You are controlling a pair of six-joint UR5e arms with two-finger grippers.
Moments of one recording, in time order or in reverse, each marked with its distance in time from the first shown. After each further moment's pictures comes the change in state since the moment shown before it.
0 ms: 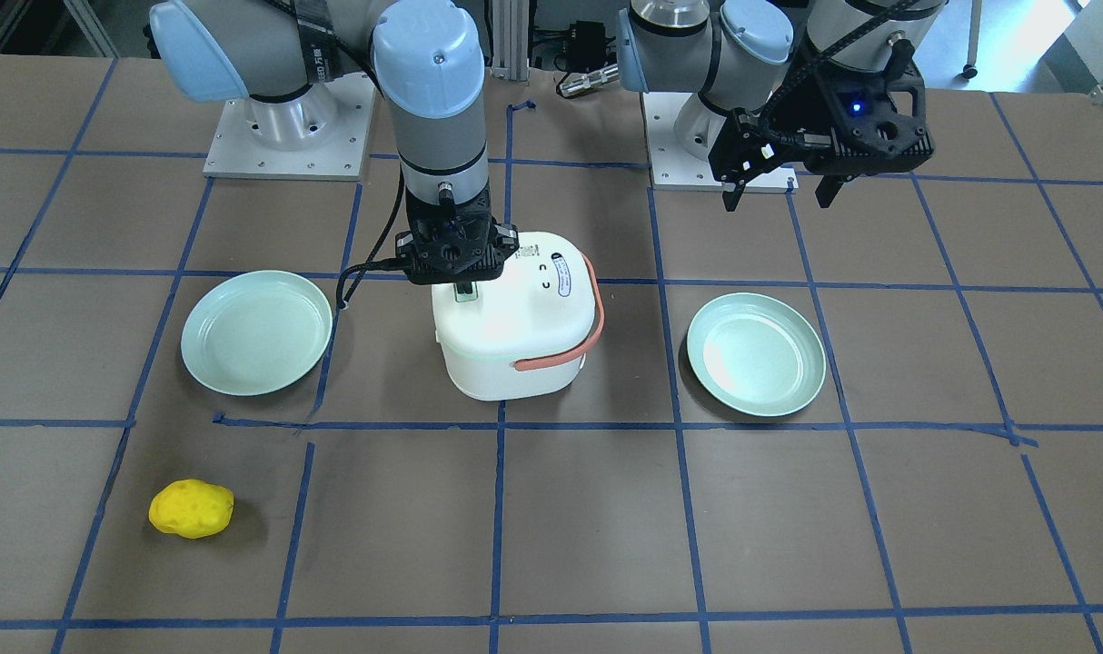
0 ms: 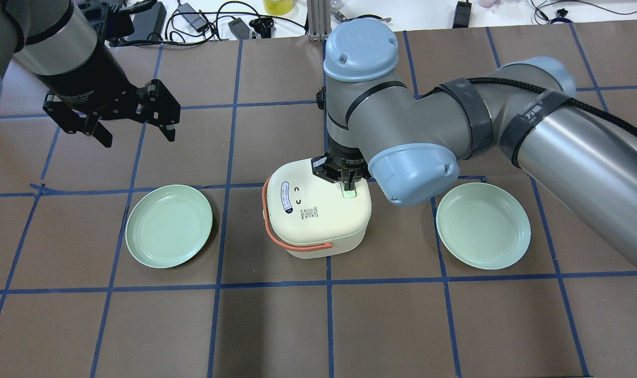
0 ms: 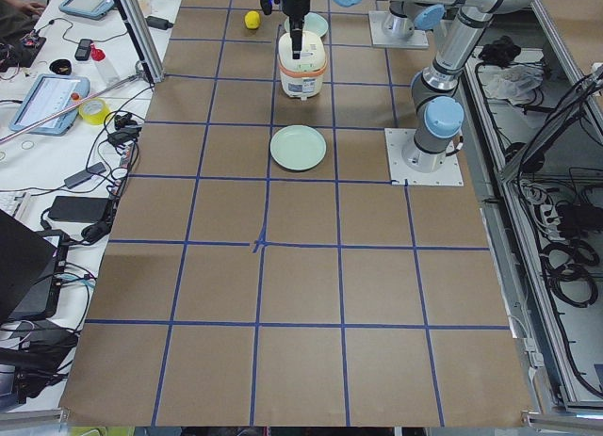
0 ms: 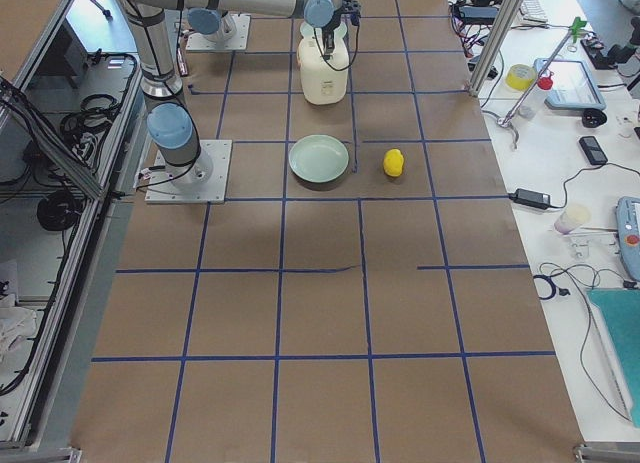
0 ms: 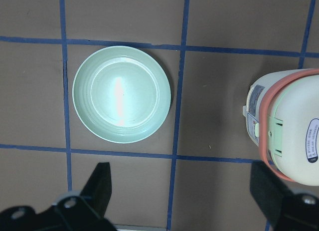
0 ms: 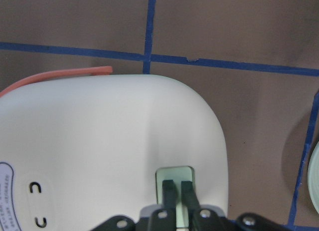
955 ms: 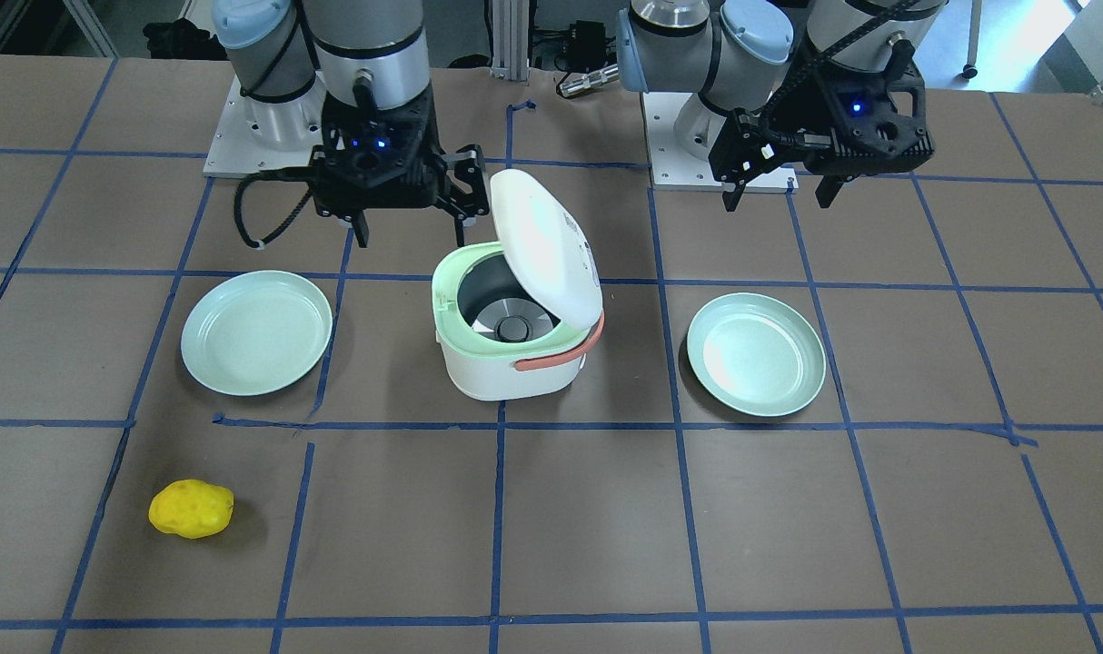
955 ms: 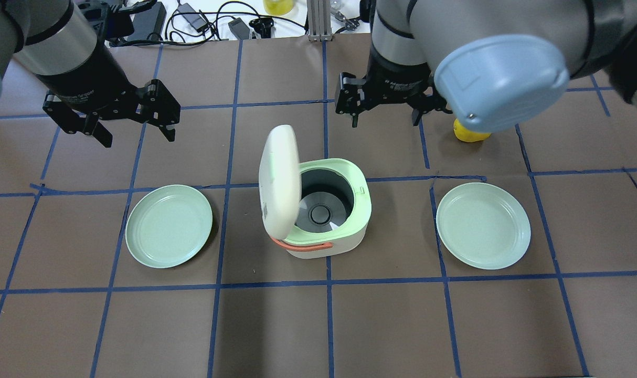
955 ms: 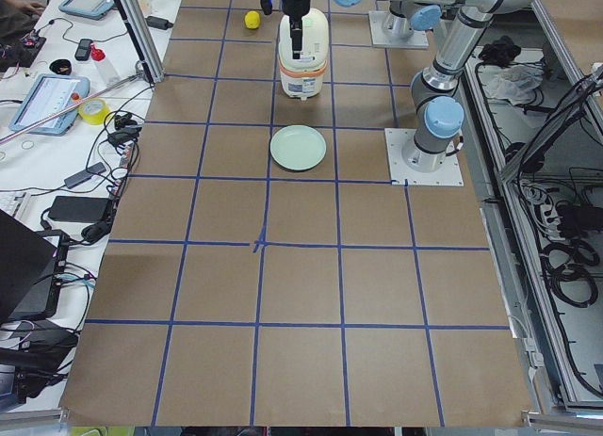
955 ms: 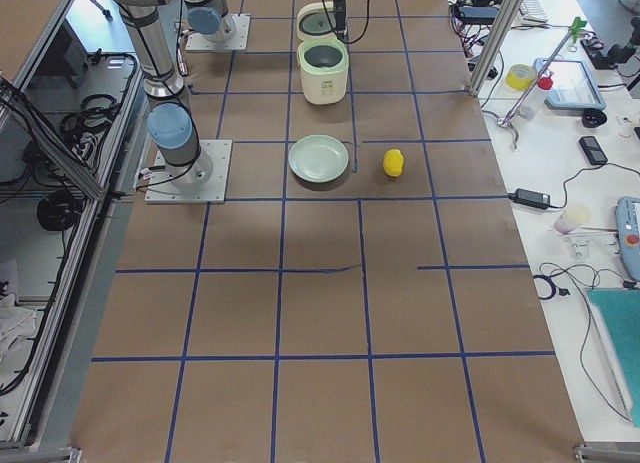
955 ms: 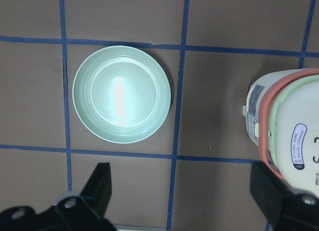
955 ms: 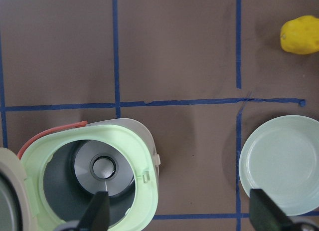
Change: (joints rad) left arm 0.000 0.000 0.000 0.000 0.000 0.000; right arm -0.141 -0.089 -0.221 0.222 -0.014 -0.014
